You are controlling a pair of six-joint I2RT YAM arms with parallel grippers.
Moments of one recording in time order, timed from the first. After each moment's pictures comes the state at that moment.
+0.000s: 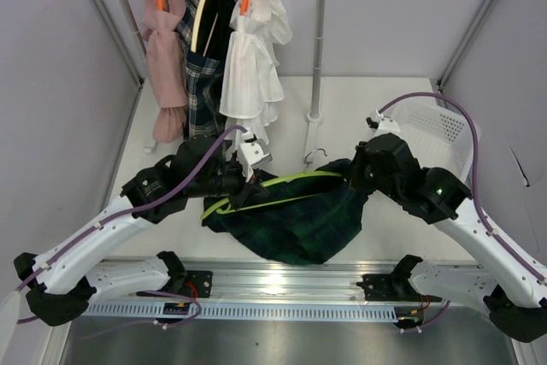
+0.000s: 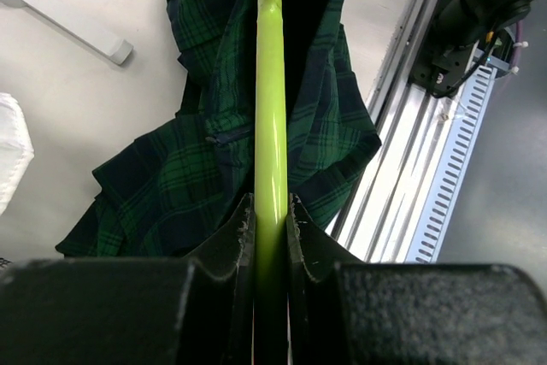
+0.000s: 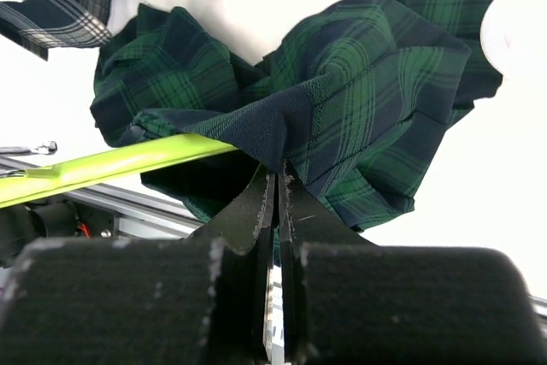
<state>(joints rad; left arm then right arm) -0.89 0.98 1.19 -0.74 0.28 0.05 0.79 0.97 1.23 -0.92 0.30 0.66</state>
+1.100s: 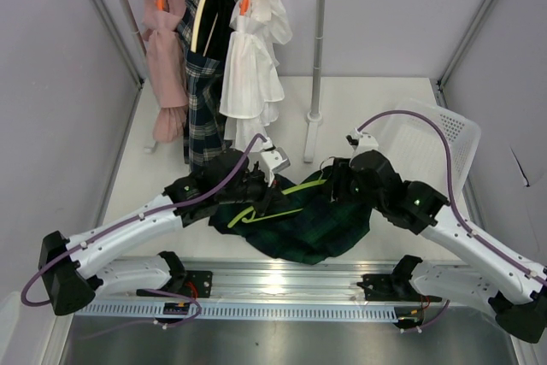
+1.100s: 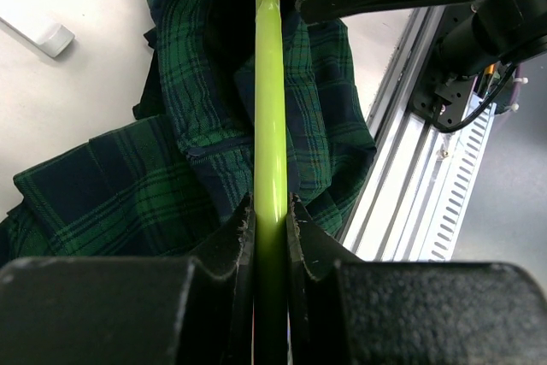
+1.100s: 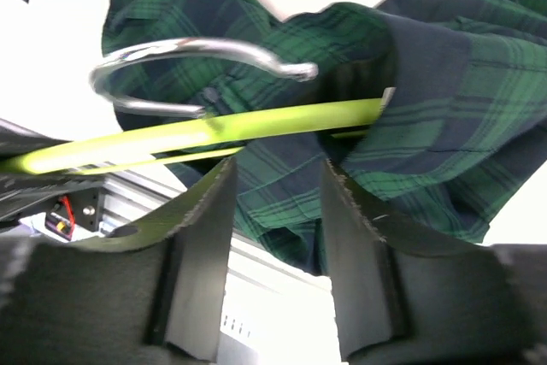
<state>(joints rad) -0.91 1.07 0.90 -0.32 0.29 -0.11 0.86 0.94 0.98 -0.70 0.23 0.65</state>
